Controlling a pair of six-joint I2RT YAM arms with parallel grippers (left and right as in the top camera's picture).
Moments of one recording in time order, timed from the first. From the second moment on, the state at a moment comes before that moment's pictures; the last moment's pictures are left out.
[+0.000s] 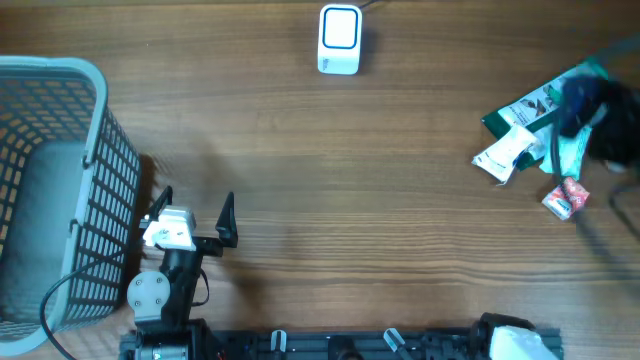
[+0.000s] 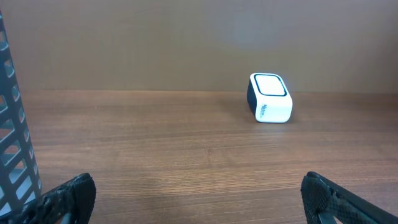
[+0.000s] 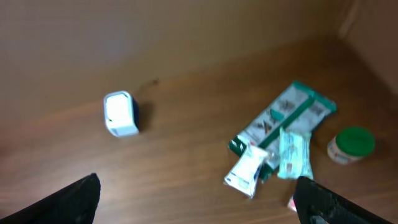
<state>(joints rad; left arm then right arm) 0.08 0.02 0.01 -0.05 0.21 -0.07 -0.18 1.18 1.99 -1.37 -0.10 0.15</state>
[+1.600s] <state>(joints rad) 0.08 0.02 0.01 -0.05 0.21 -0.07 -0.03 0.02 0.01 0.16 -0.20 0.02</state>
